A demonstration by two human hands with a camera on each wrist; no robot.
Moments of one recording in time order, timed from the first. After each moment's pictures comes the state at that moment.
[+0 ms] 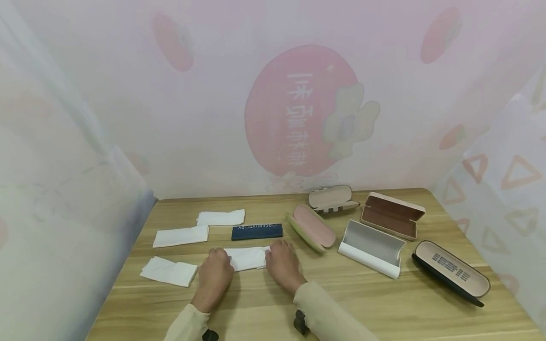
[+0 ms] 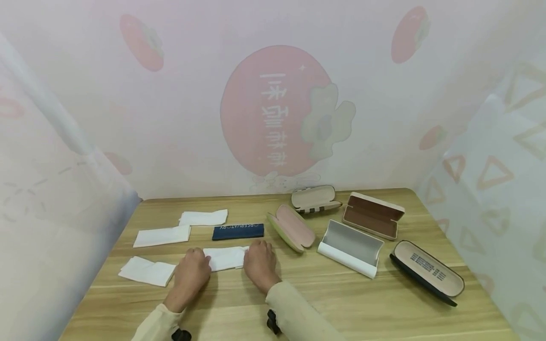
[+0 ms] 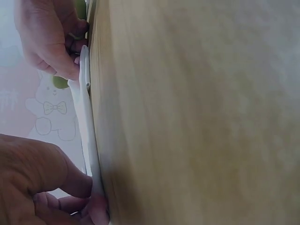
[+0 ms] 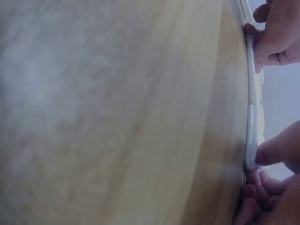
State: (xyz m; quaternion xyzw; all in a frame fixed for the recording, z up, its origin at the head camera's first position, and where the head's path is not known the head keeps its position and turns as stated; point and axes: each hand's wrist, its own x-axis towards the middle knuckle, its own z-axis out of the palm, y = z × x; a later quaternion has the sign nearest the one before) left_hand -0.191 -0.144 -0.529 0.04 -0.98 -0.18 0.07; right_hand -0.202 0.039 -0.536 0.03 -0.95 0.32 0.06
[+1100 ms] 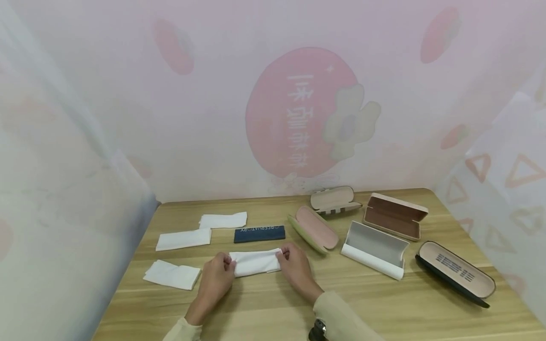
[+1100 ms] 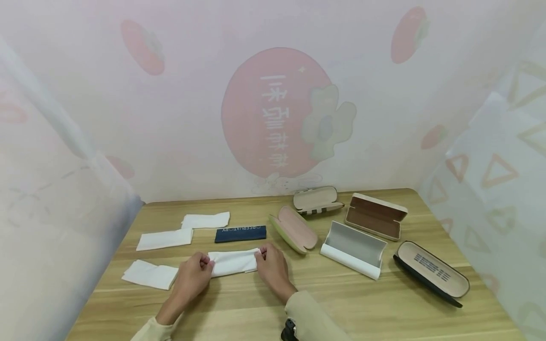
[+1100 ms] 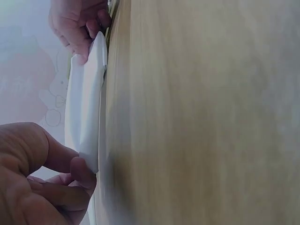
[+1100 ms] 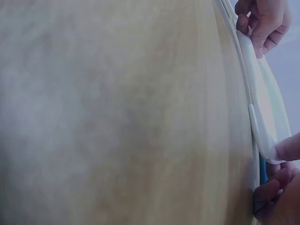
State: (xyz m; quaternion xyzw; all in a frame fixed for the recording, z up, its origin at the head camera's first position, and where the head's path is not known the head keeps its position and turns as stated) left_hand -0.181 -0.155 -0.527 0.01 -0.93 -0.37 0.06; right_hand -0.195 0.066 -0.543 -0.01 -0.87 0.49 0.04
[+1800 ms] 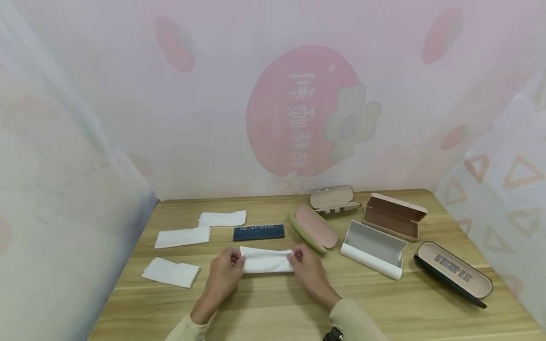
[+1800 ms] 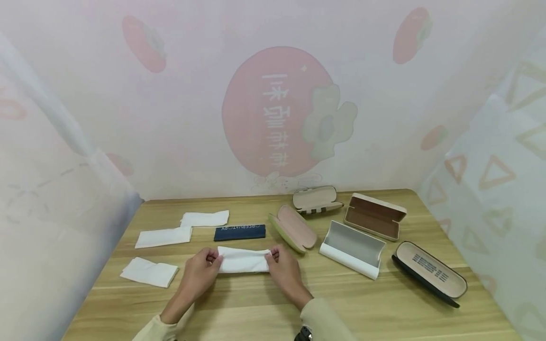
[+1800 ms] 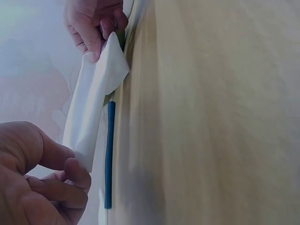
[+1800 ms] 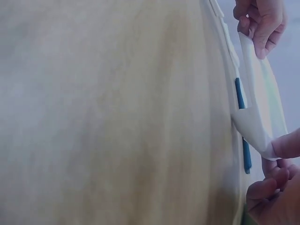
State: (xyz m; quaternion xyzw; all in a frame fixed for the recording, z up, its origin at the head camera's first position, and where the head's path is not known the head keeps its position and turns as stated) left_hand -0.177 -0.130 -0.514 -0.01 -0.91 -0.41 0.07; right_hand -0.175 0.100 -0.535 0.00 -0.86 0.51 0.04
